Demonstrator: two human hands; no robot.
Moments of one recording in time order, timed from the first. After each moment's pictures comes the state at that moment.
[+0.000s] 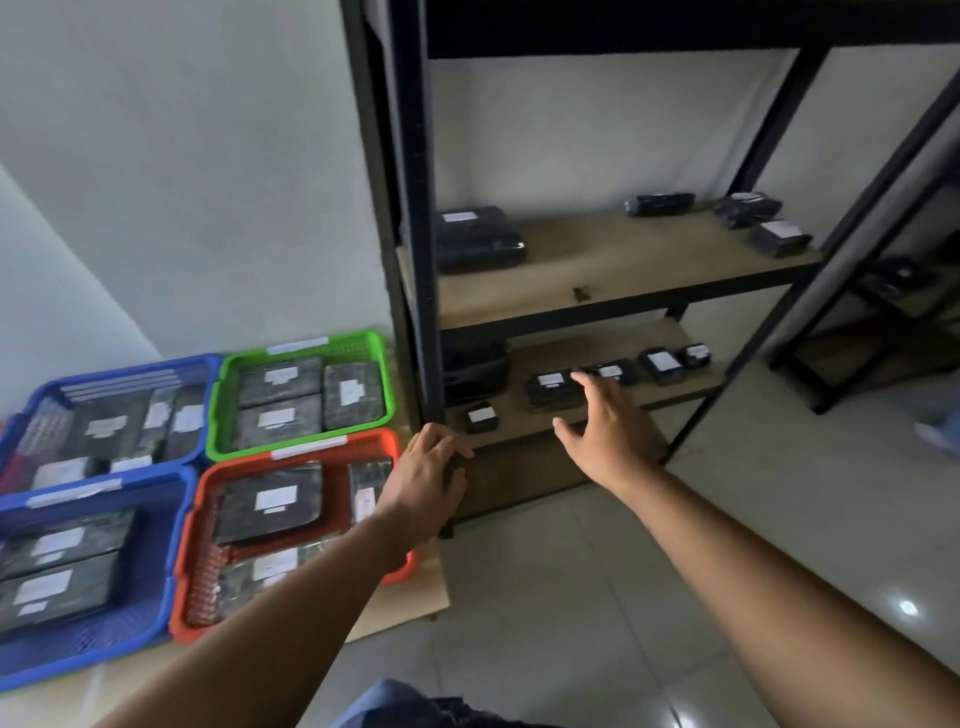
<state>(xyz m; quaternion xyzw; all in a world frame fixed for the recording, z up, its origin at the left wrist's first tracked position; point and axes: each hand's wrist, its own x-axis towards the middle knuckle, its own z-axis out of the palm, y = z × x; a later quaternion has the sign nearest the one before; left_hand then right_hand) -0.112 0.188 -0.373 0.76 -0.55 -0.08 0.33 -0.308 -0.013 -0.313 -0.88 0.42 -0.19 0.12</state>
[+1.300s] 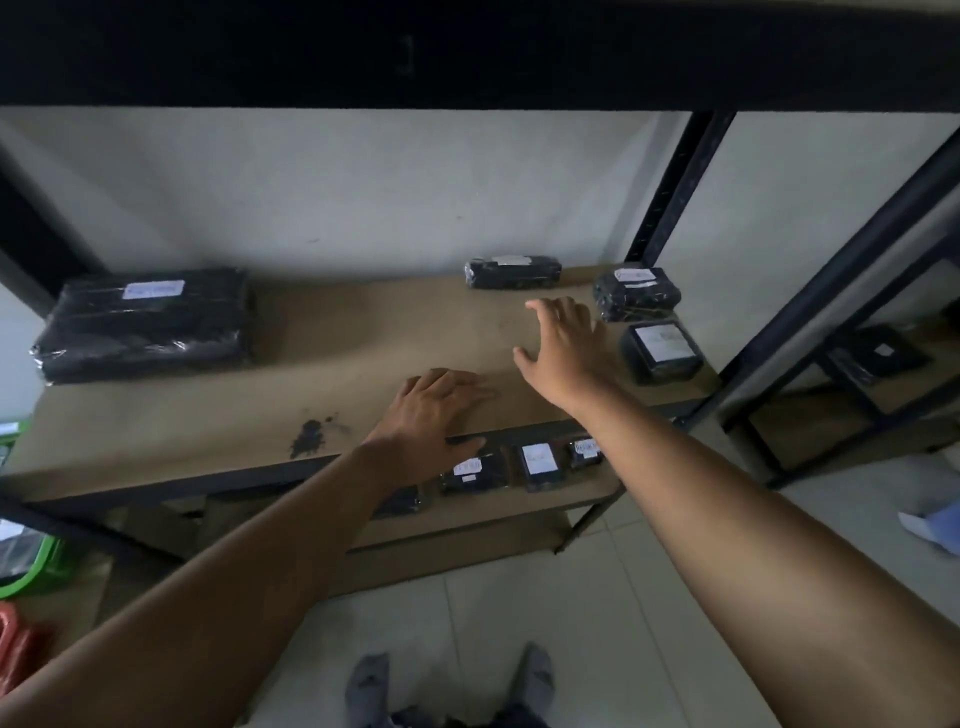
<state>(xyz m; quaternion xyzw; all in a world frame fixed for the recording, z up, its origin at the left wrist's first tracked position) -0.180 -0.369 -0.329 0.77 -0.61 -0.04 0.19 -0.302 -0.578 -0.281 -0.94 0.33 -0.12 0.02</state>
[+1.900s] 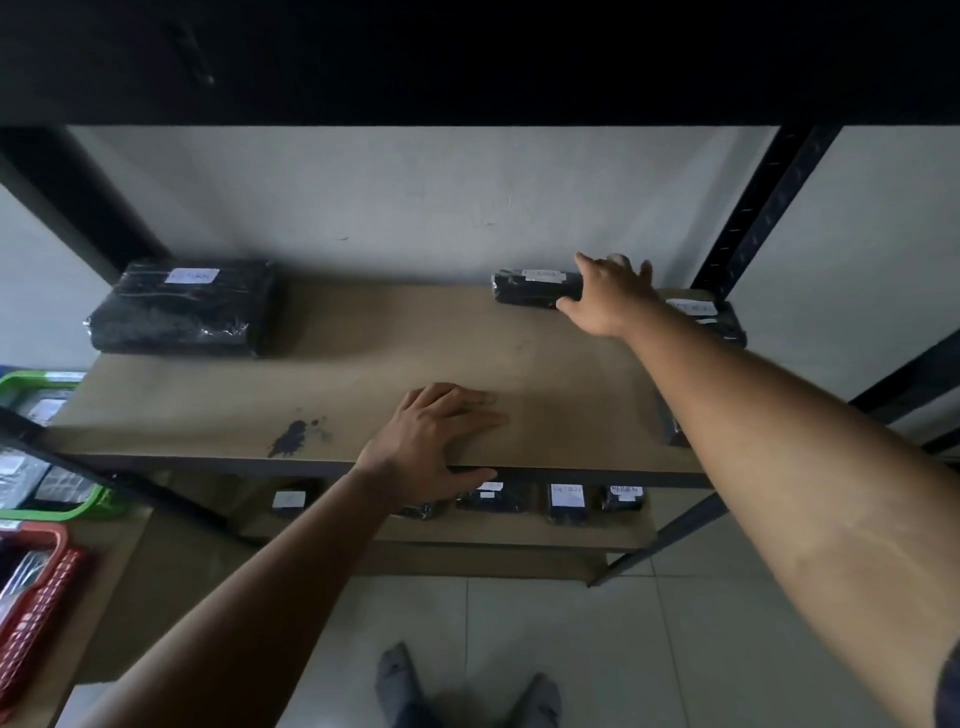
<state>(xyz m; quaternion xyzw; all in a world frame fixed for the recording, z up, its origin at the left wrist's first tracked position) -0.199 -0.400 -0.332 0.82 -0.55 -0.03 0.16 -0.217 -0.744 -0.272 -0.97 0.24 0.03 0.08</state>
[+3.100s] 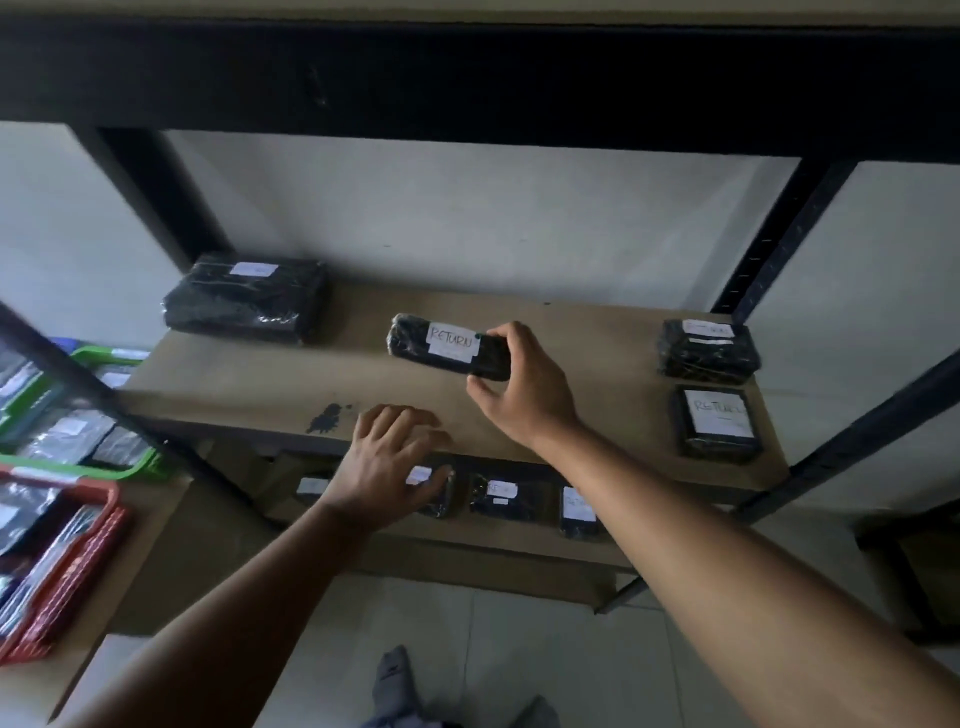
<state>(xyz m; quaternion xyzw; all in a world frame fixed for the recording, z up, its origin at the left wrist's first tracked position) -0.226 -0.318 -0.341 0.84 -0.50 0.16 0.16 -0.274 -0.558 -0.286 -0.92 0.08 -0.25 0.30</state>
